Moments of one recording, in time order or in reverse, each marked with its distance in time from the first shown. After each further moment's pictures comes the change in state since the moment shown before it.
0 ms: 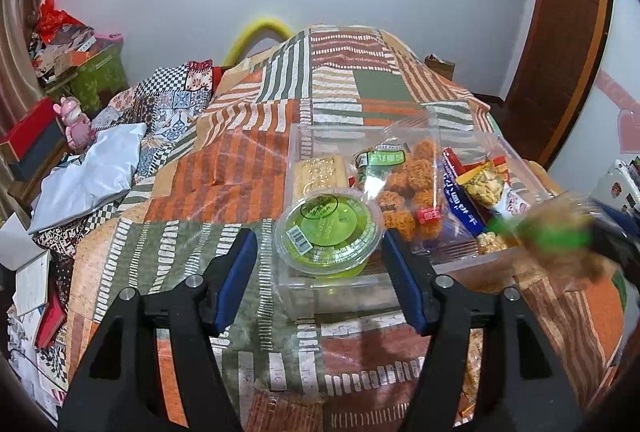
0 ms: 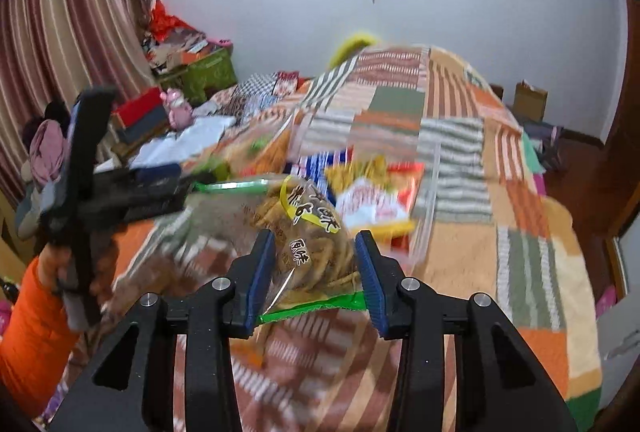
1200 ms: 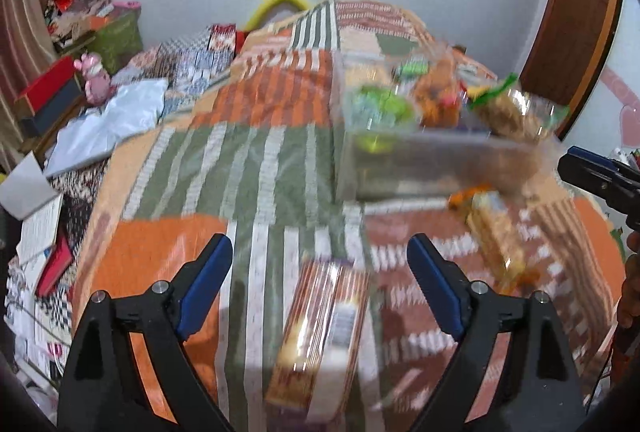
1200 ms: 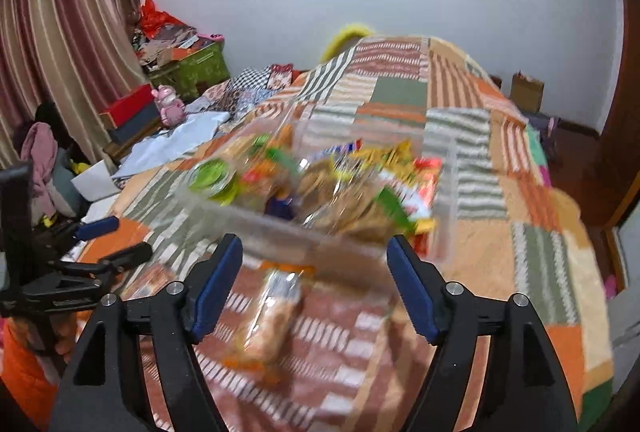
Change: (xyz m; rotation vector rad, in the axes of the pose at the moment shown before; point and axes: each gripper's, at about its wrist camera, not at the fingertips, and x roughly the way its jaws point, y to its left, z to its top) left arm -0.032 0.032 -0.080 -0.060 0.099 0.026; right arm 0.016 0.022 -0.017 0.038 0.069 0.005
